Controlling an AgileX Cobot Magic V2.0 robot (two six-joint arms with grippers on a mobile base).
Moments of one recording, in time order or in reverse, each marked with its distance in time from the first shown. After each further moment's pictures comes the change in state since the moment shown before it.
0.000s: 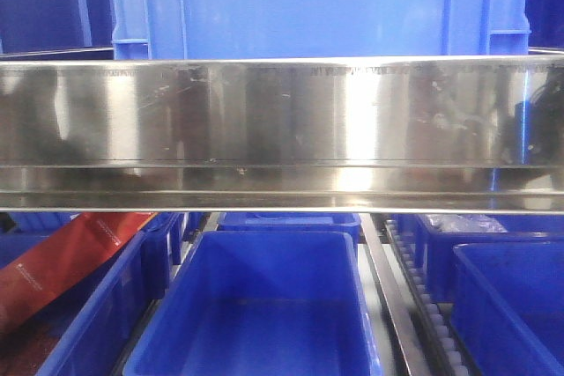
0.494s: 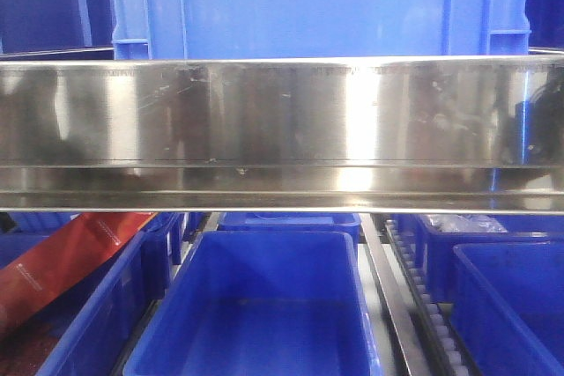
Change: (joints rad) left arm 0.000 0.000 0.000 0.000 0.000 0.000; right arm 0.000 0.000 0.000 0.000 0.000 0.000
